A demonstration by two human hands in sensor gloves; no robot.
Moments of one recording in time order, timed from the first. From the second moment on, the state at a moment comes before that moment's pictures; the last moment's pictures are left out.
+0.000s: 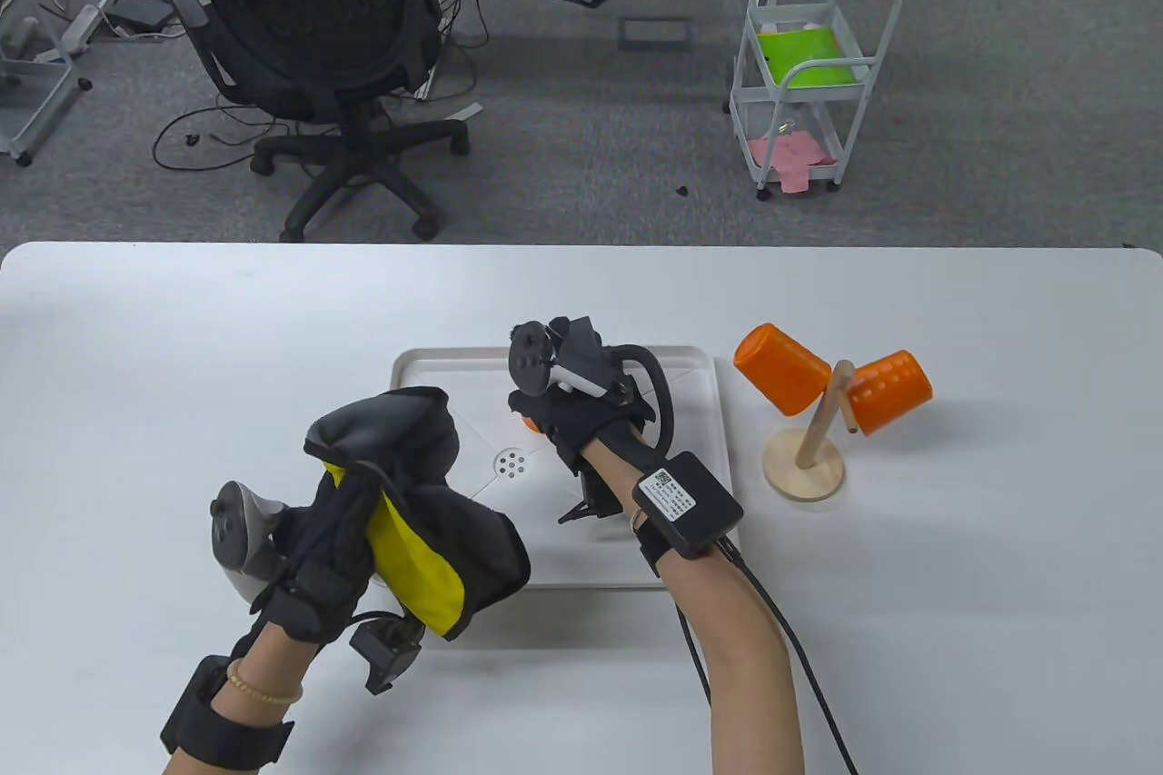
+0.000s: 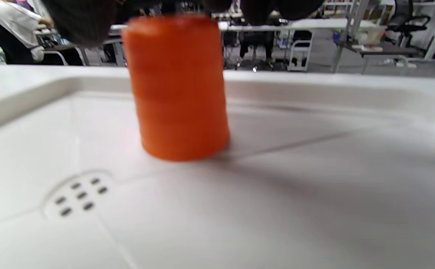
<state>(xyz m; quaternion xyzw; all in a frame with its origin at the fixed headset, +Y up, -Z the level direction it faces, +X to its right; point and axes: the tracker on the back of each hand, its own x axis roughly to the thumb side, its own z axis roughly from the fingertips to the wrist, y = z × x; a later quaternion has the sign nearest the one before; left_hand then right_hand) -0.249 -0.666 -0.281 0.03 -0.32 0.74 0.59 -0.026 -0.693 -0.450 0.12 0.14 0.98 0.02</state>
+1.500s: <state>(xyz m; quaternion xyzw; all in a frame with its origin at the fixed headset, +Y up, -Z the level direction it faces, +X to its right) -0.201 -0.681 -0.266 -0.06 -0.36 0.74 0.56 0.042 -0.635 -0.248 0.39 -0.21 0.82 0.37</state>
